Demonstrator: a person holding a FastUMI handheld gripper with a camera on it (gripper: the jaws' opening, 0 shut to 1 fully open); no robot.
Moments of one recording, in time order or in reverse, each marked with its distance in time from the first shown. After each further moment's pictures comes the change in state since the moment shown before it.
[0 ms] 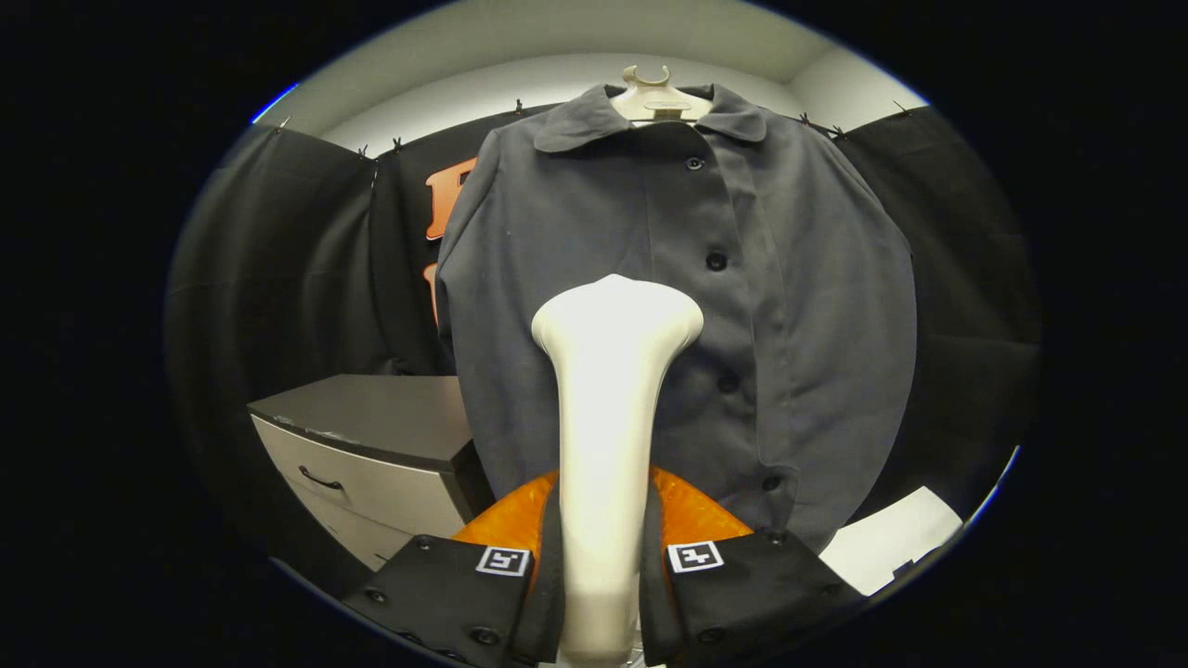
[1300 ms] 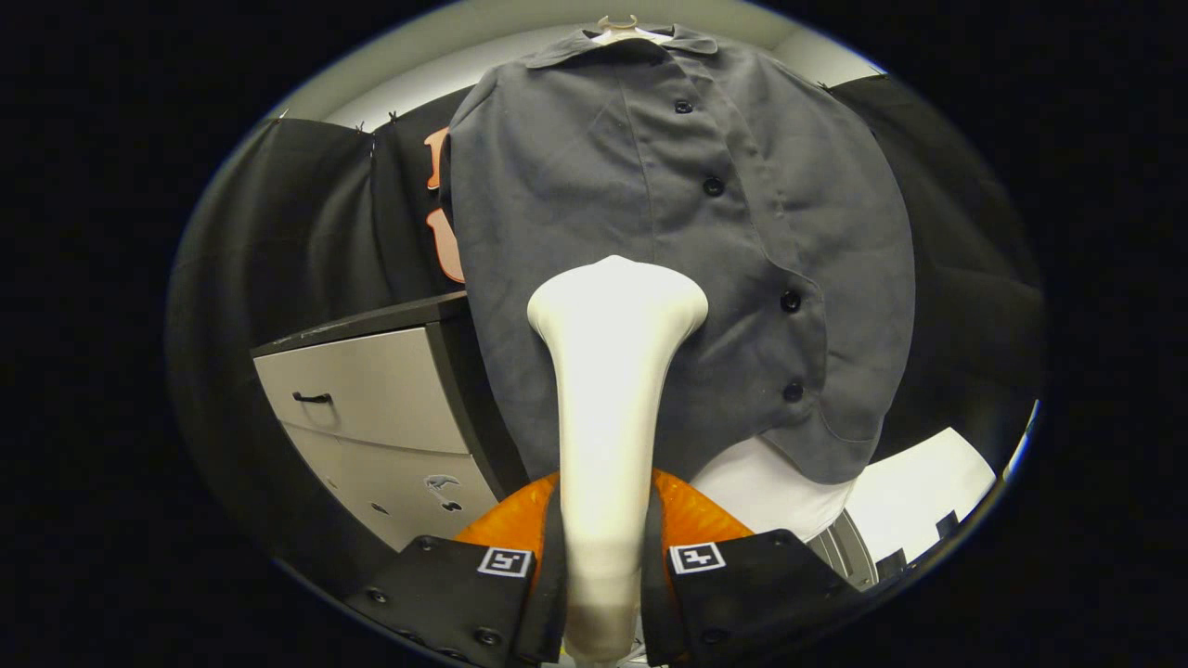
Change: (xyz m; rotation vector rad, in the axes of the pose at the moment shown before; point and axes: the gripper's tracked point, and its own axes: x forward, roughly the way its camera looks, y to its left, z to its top) arm -0.015 0.000 -0.120 0.047 0.121 0.031
